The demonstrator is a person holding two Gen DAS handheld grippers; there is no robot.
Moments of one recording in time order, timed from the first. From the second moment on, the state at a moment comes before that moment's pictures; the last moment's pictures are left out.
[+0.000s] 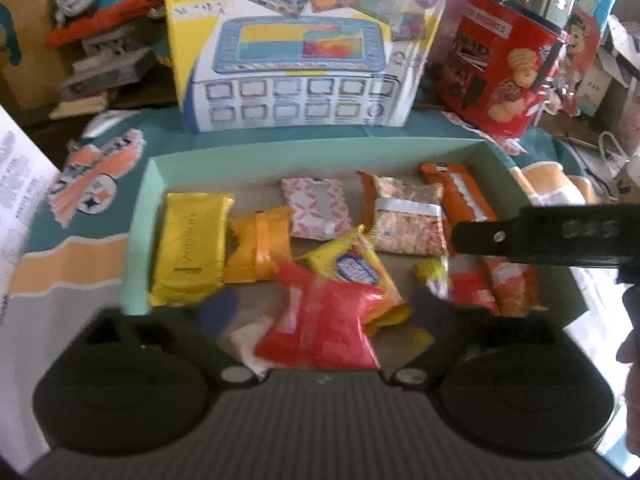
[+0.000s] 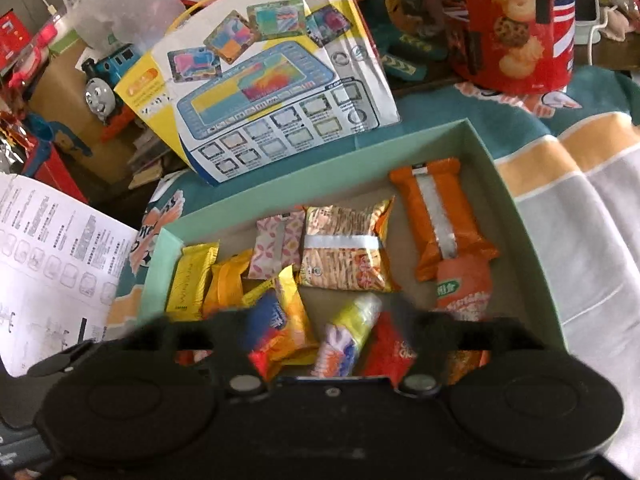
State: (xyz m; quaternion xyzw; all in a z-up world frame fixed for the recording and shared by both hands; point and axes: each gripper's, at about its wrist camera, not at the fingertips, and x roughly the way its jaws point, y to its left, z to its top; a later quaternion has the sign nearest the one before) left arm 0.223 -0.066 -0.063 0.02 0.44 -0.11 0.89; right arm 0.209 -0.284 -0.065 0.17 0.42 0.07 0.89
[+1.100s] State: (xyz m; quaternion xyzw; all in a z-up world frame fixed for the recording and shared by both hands) left arm 0.077 -0.046 -0.080 0.01 0.51 -0.12 0.85; right arm 0.051 -0.314 -0.080 0.16 0.41 0.06 0.89
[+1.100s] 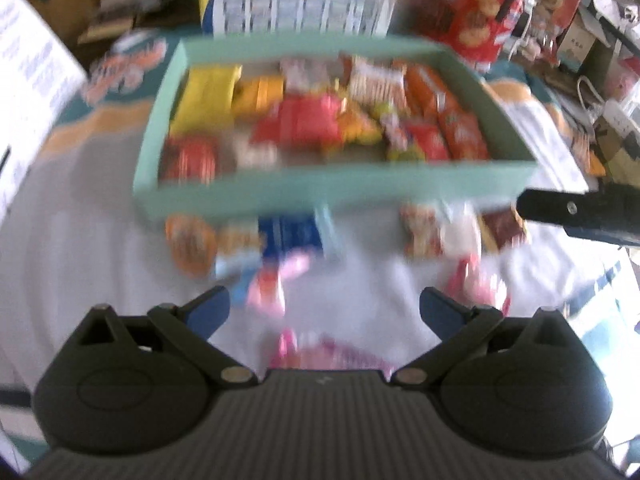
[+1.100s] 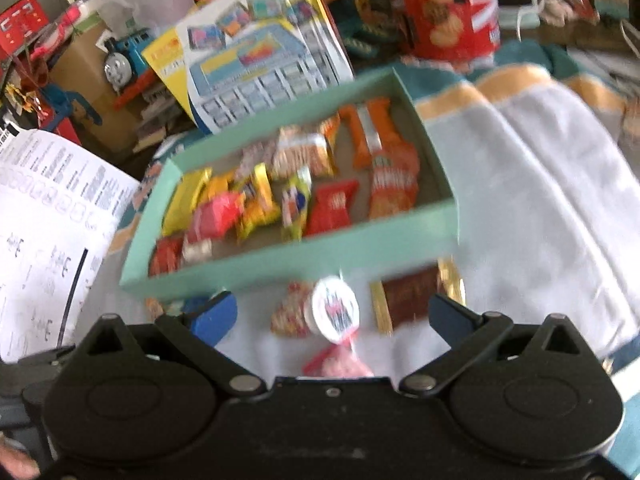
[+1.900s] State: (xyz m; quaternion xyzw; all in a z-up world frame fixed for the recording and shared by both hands) left arm 0.064 -0.061 -0.122 -0.04 0.57 -0.09 0.82; right arm 0.009 -0.286 -0.135 0.09 0.45 0.10 0.88
